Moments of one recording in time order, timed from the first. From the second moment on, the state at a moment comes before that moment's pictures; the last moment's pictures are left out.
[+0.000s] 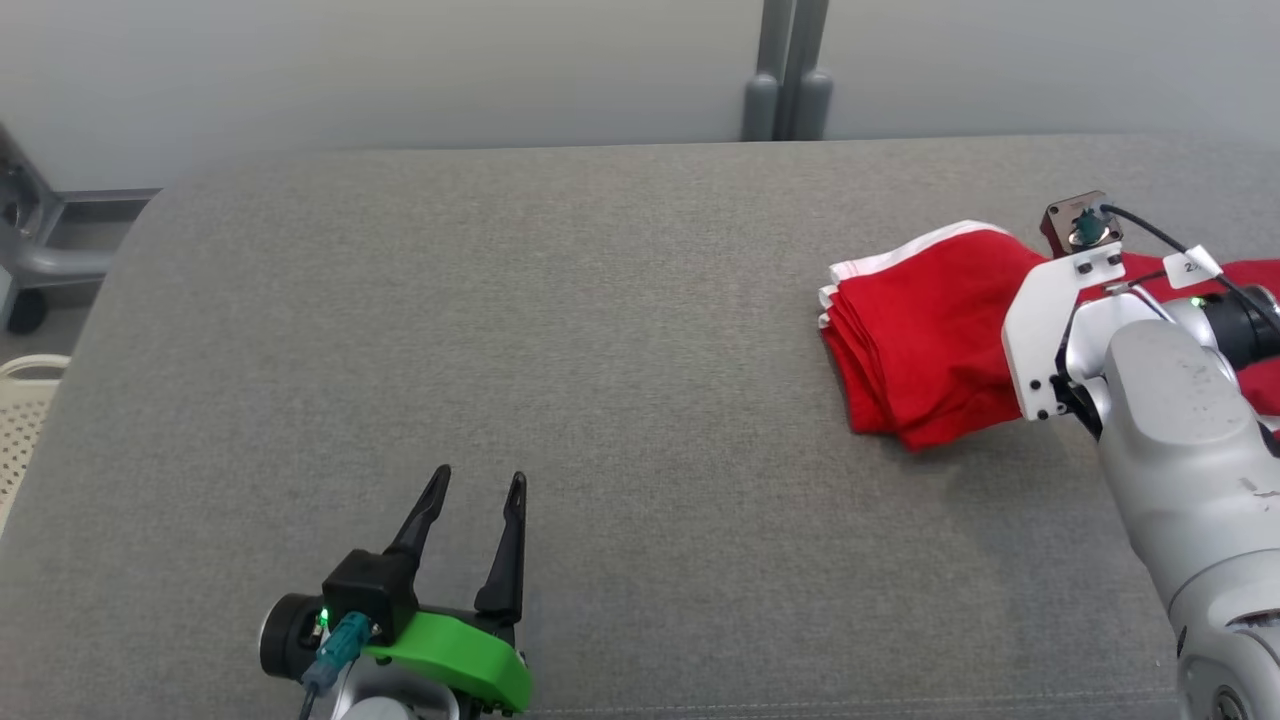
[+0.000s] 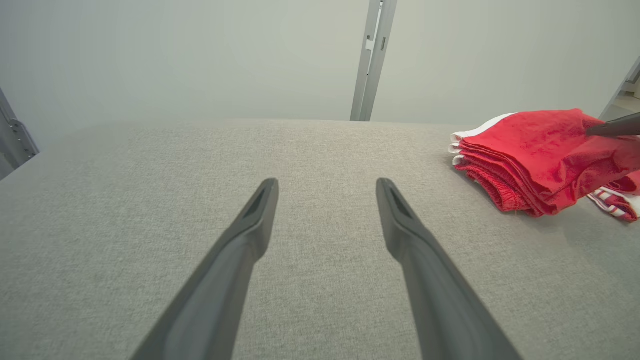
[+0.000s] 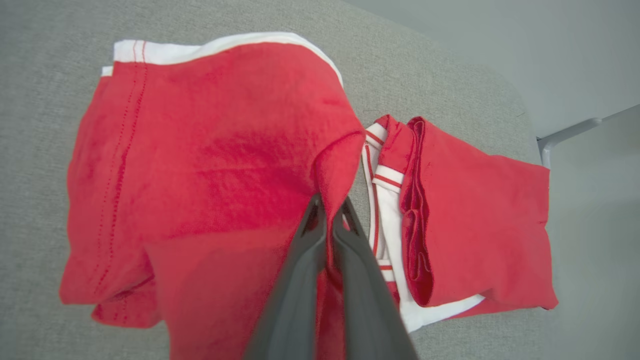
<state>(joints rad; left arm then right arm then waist) -0.11 0.13 -0.40 0.27 -0.36 0.03 -0.26 -0.89 -0.17 -0.08 1.14 -0.27 0.13 0.33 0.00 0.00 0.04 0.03</state>
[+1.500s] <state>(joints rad) -0.20 0.15 -0.43 0.25 -0.31 -0.01 -0.25 -0.81 -0.54 -0.05 0.90 -0.34 0.13 0.26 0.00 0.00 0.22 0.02</state>
